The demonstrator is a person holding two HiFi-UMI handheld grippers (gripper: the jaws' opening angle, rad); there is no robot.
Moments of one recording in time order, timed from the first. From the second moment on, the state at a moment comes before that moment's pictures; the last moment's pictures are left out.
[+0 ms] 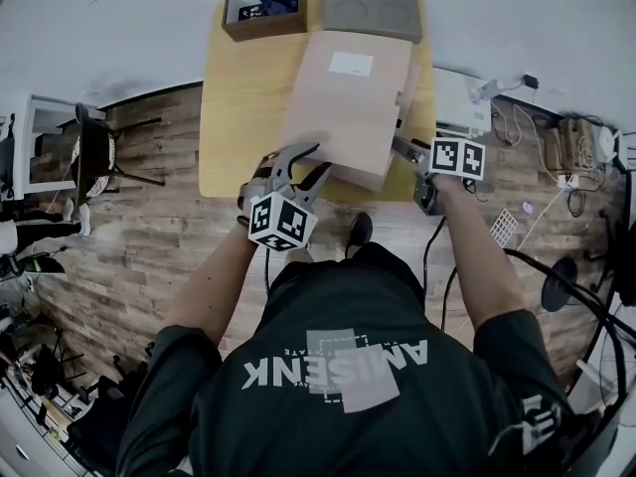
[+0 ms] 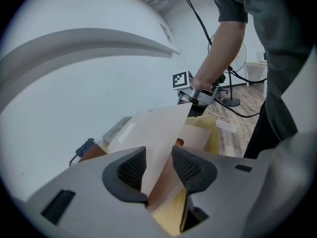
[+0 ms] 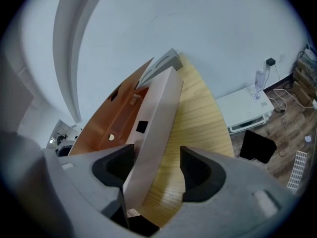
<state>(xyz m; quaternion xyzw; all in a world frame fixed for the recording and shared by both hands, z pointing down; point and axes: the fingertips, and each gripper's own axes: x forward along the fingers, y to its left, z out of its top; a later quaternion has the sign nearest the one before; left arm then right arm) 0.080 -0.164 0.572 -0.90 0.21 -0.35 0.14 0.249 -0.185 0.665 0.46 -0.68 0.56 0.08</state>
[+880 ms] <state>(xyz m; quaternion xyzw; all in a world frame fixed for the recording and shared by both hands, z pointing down) 0.103 -0.161 0.582 -0.83 0.20 -0.38 0.34 0.246 -0.192 0.662 0.45 -0.71 0.53 0.14</state>
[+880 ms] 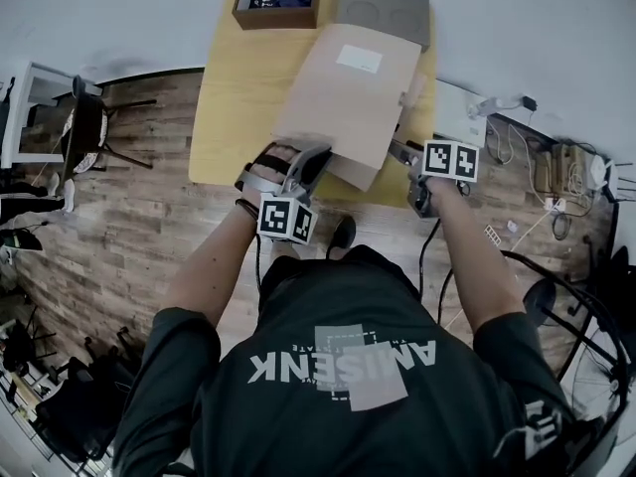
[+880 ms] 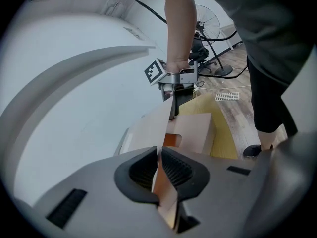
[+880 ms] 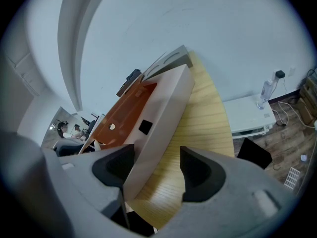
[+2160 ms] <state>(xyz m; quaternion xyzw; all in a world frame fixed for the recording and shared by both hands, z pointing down) -0.037 -0.250 0.534 -0.81 0.52 -0.25 0.04 0.245 -0.195 0.665 0.45 -0.69 0.55 0.14</state>
